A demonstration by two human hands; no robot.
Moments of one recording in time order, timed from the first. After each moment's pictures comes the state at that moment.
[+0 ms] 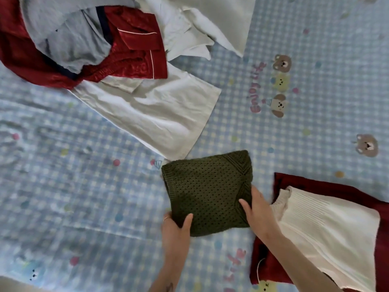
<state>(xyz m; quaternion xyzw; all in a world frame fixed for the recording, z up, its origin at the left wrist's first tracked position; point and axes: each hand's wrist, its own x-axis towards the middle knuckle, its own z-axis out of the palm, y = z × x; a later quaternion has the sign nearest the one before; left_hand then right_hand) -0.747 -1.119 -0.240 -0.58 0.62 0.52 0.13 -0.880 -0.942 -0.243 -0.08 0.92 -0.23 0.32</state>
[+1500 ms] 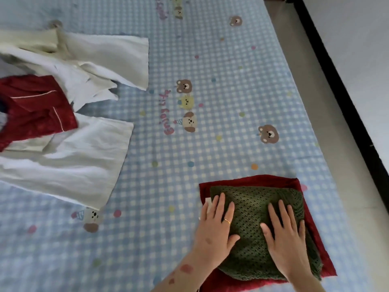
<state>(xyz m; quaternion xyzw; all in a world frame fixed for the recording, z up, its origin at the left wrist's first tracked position) -0.873 -0.929 -0.233 0.14 0.95 0.17 0.21 -0.874 -0.726 -0.209 0.04 0.98 -0.02 0.19</state>
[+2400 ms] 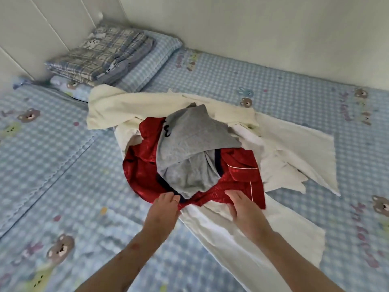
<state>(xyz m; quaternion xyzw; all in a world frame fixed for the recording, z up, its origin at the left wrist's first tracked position) -0.904 -1.606 -0.188 -0.17 0.98 0.08 0.02 -1.043 -1.403 -0.177 -0.38 0.89 -0.19 0.15</state>
